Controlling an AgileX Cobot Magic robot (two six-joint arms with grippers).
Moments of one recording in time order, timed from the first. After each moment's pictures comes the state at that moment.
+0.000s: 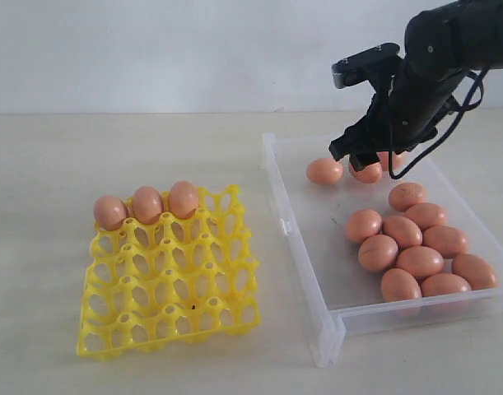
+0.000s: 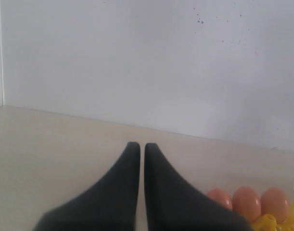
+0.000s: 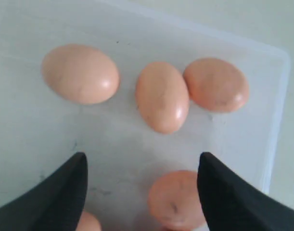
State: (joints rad) left arm 0.12 0.00 0.00 -0.08 0.08 -0.05; right arm 0.33 1.95 -1.40 -0.18 0.65 -0.01
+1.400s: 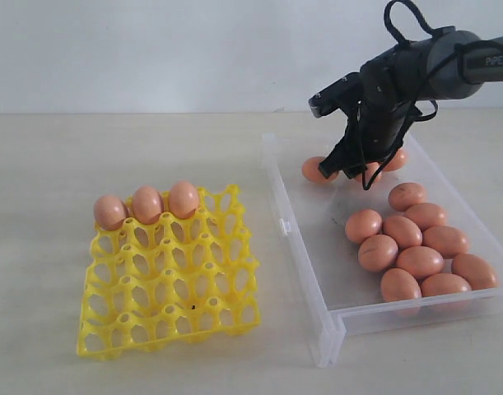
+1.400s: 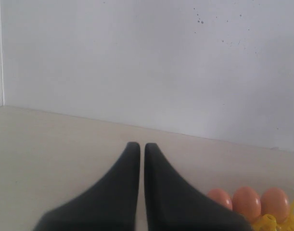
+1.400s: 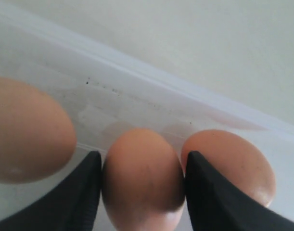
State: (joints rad) left arm 0.12 0.00 0.00 -0.08 0.08 -0.05; right arm 0.33 2.23 -1.63 -0.32 0.63 -0.04
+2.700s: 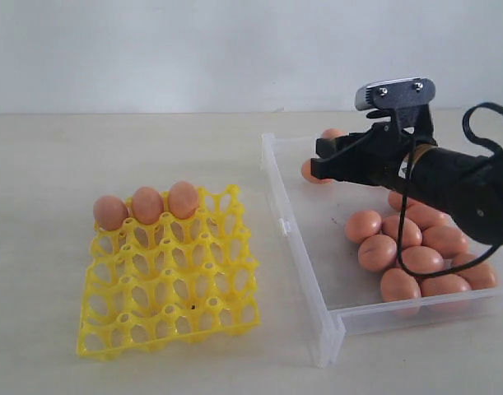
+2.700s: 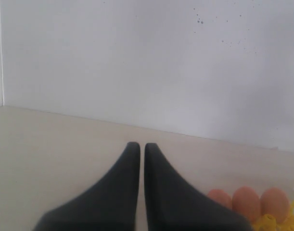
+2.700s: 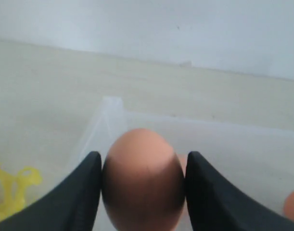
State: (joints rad) left arm 0.12 0.00 0.00 -0.08 0.08 -0.05; right arm 0.33 1.86 -0.77 -0.24 -0.69 0.27
